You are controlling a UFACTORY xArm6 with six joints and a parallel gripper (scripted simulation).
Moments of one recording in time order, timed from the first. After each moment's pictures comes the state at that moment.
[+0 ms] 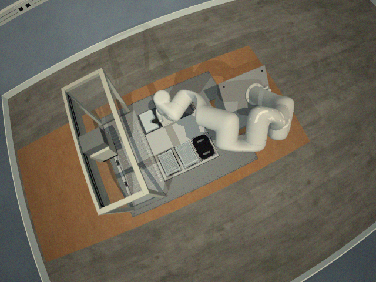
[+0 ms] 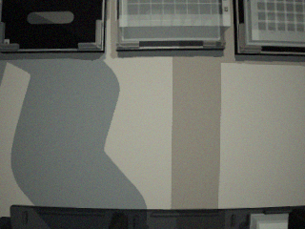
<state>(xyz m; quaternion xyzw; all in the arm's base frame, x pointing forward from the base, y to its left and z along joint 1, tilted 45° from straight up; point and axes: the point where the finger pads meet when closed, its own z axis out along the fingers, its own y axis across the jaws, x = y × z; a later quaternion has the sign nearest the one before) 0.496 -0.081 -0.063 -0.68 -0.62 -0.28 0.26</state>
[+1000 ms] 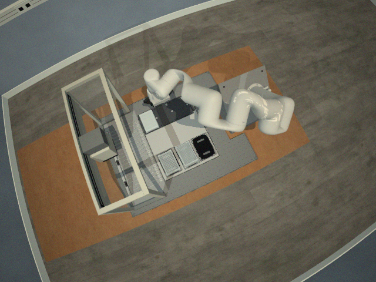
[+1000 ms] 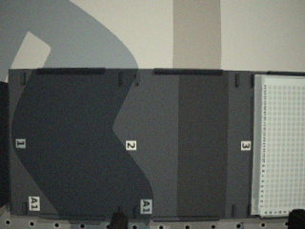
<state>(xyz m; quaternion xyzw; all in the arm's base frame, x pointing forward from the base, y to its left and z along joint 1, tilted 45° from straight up) 0.486 -0.171 -0.152 -0.68 -0.62 -0.28 0.26</state>
